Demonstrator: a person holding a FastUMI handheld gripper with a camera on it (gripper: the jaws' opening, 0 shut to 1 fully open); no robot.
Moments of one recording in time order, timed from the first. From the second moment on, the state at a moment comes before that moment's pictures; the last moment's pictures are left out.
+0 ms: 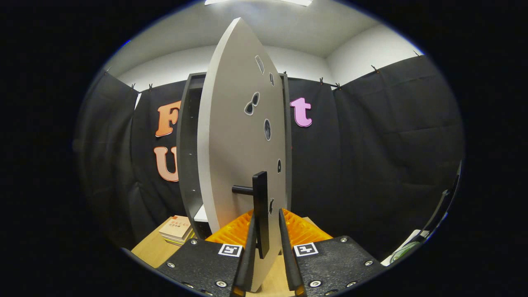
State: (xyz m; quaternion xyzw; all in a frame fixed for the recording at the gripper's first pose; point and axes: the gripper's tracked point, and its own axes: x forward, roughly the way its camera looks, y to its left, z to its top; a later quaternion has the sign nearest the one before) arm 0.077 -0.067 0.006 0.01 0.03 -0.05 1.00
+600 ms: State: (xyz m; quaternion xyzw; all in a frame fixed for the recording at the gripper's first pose) arm 0.063 -0.154 -0.002 0.03 0.02 -0.04 1.00
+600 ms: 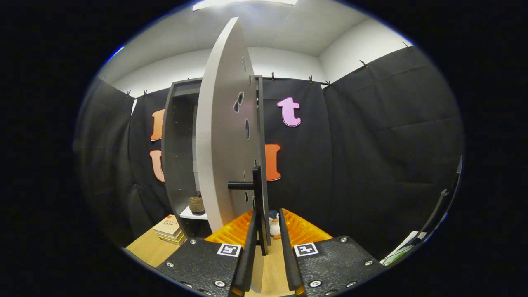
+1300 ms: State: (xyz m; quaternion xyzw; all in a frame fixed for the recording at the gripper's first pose) arm 0.061 -0.220 -0.004 0.06 0.01 -0.04 1.00
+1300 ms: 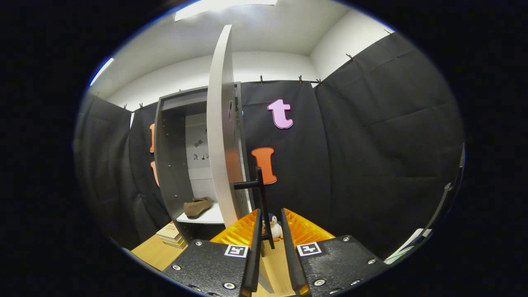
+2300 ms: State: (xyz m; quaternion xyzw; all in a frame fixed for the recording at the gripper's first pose) arm 0.012 -0.100 0.024 0.06 -0.01 0.01 1.00
